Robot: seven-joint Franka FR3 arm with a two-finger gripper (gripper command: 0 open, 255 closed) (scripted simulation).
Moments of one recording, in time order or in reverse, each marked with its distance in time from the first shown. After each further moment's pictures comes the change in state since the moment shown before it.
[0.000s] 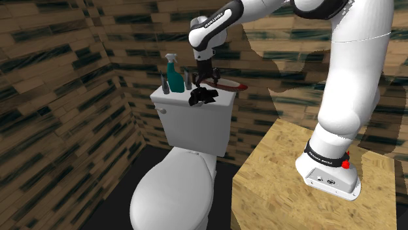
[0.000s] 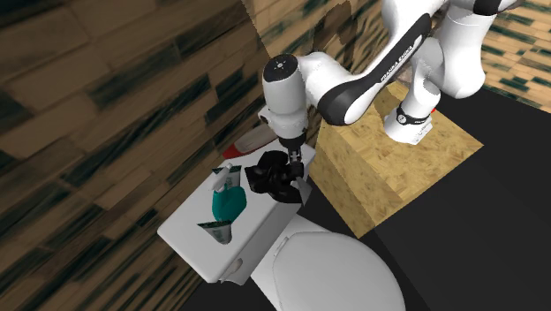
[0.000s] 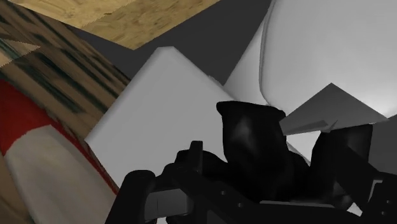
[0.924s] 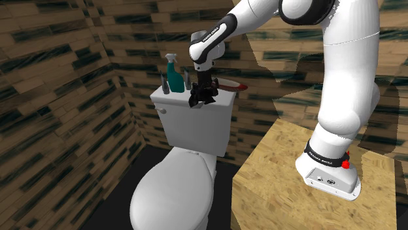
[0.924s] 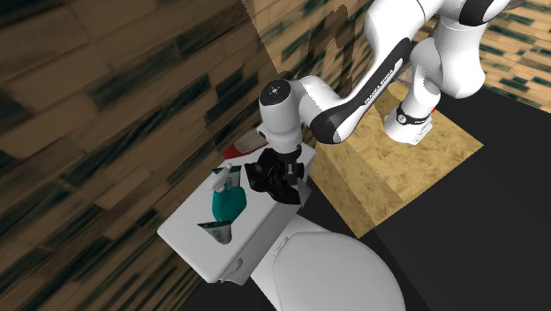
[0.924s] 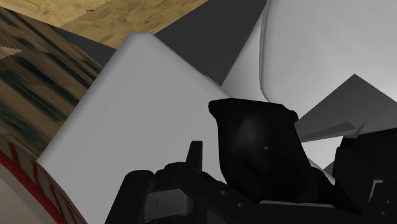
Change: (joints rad) arm 0.004 0.096 -0.003 -0.017 0.007 0.105 0.022
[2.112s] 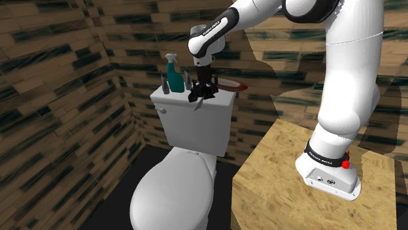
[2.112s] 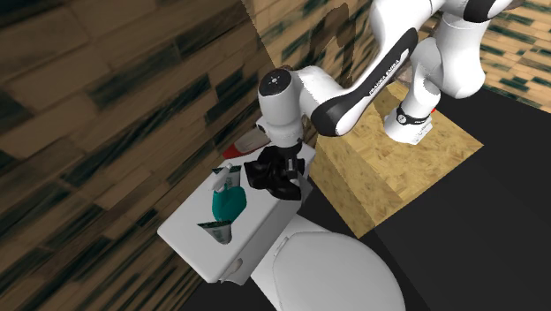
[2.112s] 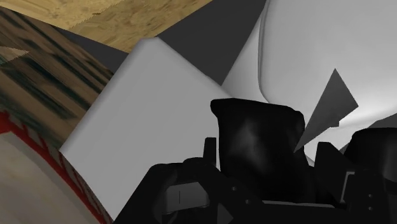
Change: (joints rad) arm -0.002 -0.031 0.000 0.024 0.001 -0.055 0.002
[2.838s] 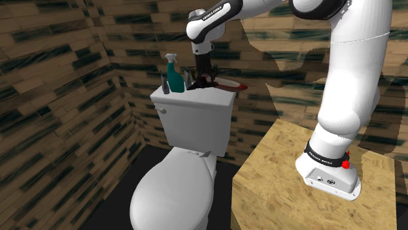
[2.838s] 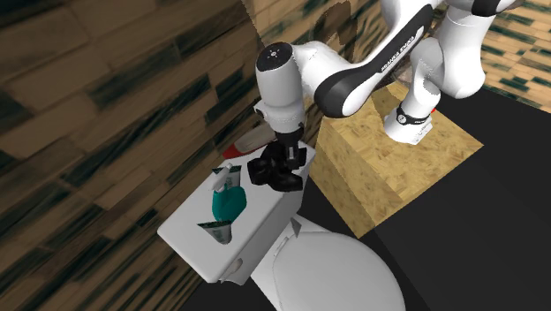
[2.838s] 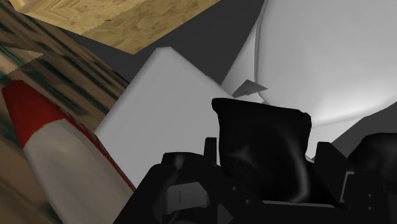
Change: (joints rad) arm -0.002 -0.055 0.001 0.076 0.002 -0.131 0.006
